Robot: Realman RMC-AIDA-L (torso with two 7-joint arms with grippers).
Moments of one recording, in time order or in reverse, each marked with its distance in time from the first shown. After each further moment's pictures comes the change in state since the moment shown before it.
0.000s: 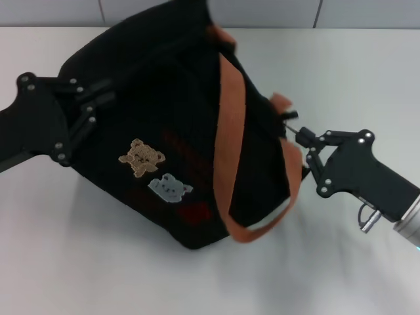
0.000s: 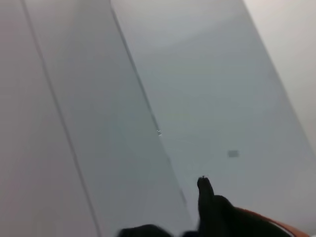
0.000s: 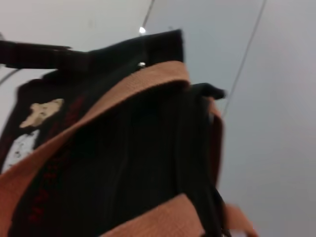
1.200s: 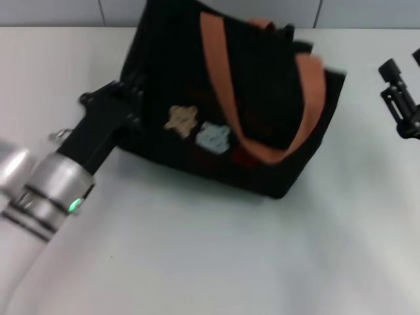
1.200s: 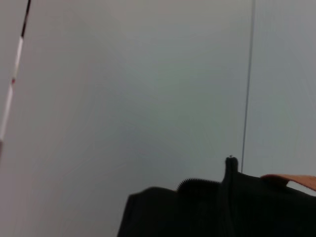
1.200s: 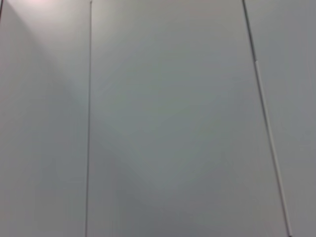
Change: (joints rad) left arm -0.157 -0.023 -0.480 -0.844 0.002 -0.498 0.394; right arm -0.093 -0.001 0.372 0.086 0.000 -0.183 0.280
